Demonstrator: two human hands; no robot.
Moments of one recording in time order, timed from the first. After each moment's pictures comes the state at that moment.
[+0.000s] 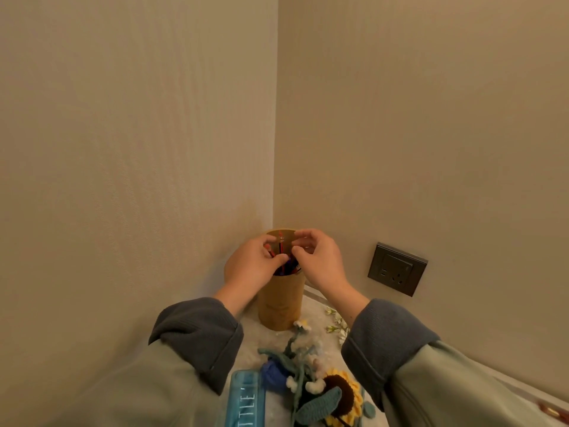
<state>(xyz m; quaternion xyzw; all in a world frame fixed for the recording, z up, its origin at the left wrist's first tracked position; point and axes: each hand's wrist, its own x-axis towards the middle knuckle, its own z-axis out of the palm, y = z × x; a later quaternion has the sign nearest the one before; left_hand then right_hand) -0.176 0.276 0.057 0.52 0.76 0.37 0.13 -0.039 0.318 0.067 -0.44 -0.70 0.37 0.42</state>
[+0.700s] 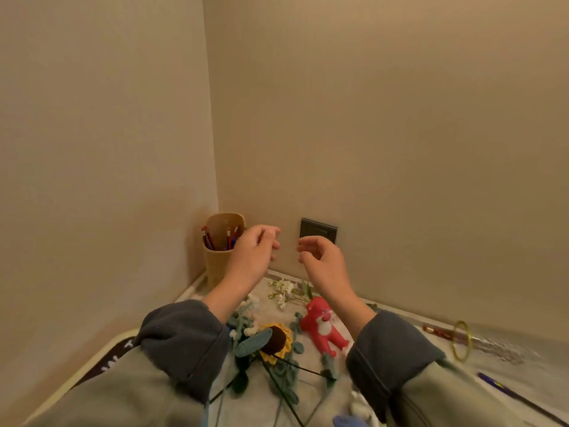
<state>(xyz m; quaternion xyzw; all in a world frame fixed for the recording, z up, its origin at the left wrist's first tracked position) -0.036 0.203 0.094 0.53 0.59 0.54 0.27 0.108 0.235 0.071 -0.48 -0.65 0.37 0.47</state>
